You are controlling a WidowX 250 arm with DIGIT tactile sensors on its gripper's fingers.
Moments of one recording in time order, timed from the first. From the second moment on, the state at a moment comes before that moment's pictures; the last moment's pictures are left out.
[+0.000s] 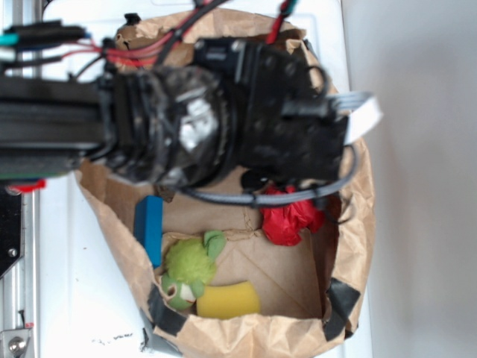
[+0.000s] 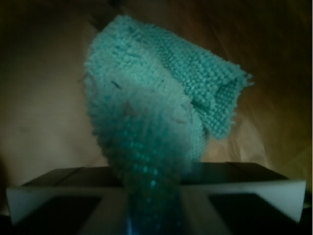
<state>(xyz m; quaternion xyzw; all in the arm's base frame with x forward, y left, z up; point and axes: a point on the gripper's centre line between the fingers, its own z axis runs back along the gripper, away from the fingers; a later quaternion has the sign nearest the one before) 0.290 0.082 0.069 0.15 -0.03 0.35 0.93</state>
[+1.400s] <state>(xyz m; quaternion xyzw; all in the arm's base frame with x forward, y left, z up) 0.249 0.062 0.144 0.03 -0.01 0.16 0.99</state>
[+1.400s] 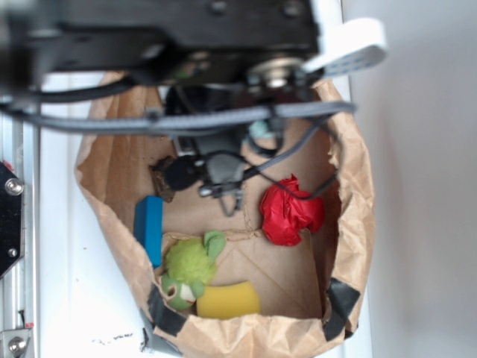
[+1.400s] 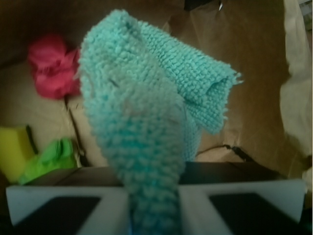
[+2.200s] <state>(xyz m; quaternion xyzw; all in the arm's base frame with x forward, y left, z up) 0.243 0.027 0.162 0.00 -0.06 0.07 1.00</state>
